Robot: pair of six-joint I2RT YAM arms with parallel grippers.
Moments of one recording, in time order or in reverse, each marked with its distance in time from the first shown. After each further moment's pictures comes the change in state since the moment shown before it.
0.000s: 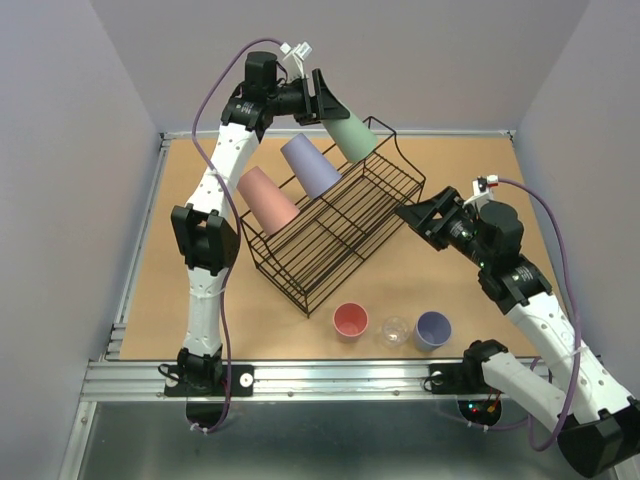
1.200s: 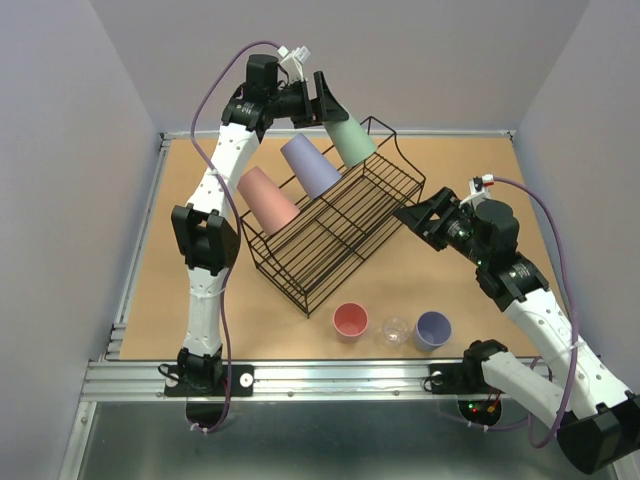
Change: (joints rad) left arm -0.001 0.002 -0.004 -0.056 -0.085 0.046; right arm 0.000 0.026 0.000 -0.010 0.000 -0.038
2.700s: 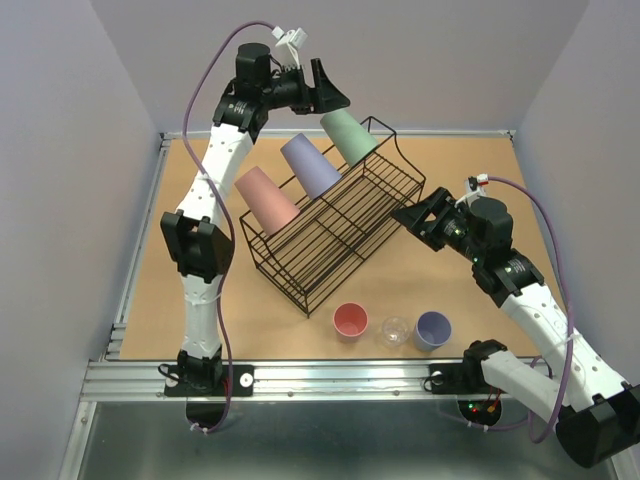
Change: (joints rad) left arm -0.006 -0.109 -0.075 0.152 0.008 0.025; right arm 0.000 0.041 0.000 -0.006 -0.001 -0.007
